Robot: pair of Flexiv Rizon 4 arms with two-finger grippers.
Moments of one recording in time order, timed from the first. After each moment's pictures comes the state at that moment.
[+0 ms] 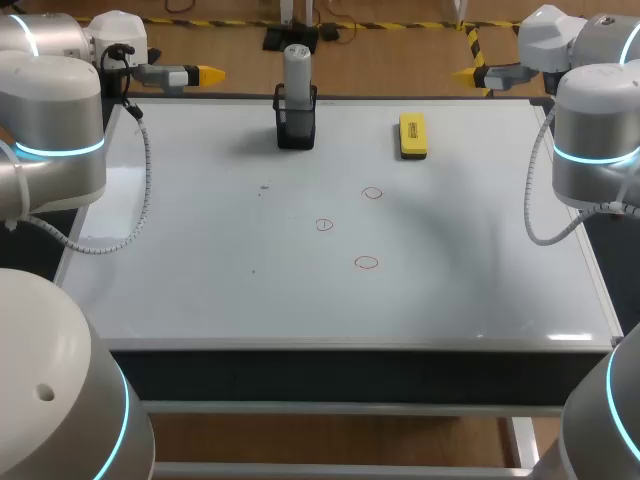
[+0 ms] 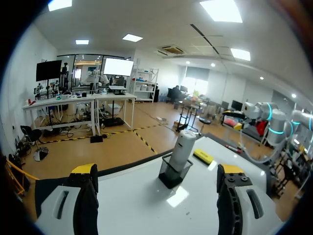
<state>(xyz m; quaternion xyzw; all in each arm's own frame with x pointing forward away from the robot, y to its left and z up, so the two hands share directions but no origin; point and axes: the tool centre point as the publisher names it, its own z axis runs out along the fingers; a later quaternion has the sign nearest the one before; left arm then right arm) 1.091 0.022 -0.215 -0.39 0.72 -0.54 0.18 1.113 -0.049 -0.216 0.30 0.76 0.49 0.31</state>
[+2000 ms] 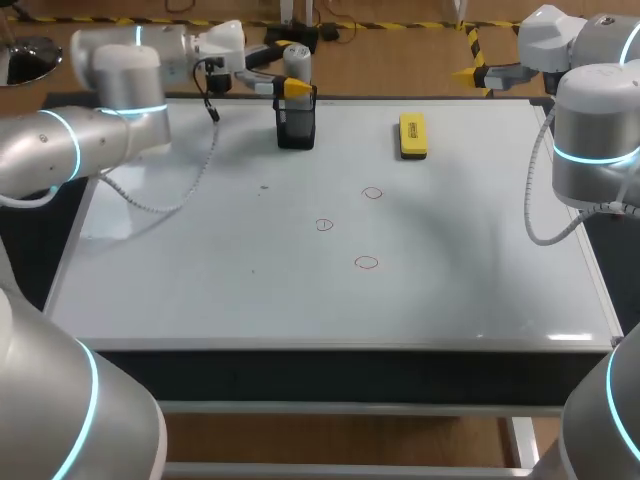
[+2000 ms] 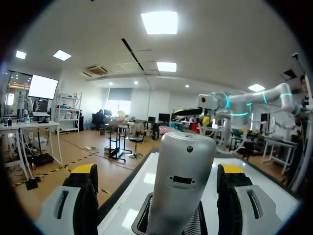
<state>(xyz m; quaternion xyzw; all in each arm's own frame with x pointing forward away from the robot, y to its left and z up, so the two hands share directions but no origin) 1.179 -0.176 -0.279 -0.08 0.71 -0.70 0.01 1.113 -0.049 -0.216 0.30 0.76 0.49 0.31</state>
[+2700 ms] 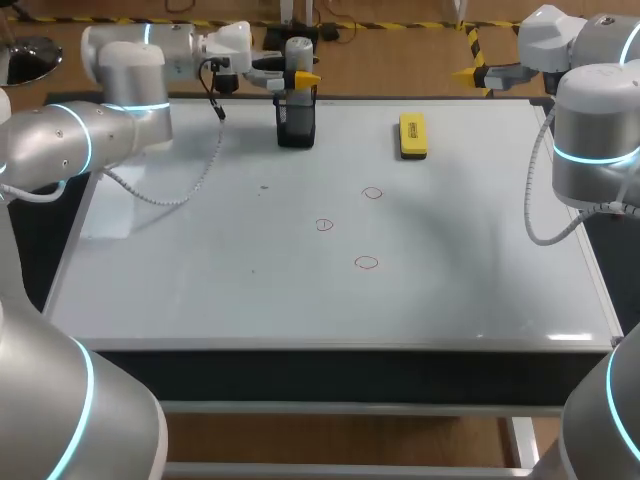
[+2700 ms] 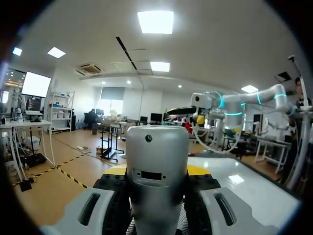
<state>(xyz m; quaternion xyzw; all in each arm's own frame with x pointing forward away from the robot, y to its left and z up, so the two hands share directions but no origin) 1.171 -0.188 -0.283 -0.06 0.71 -0.71 -0.02 1.113 -0.049 -0.216 0.30 0.76 0.49 0.31</state>
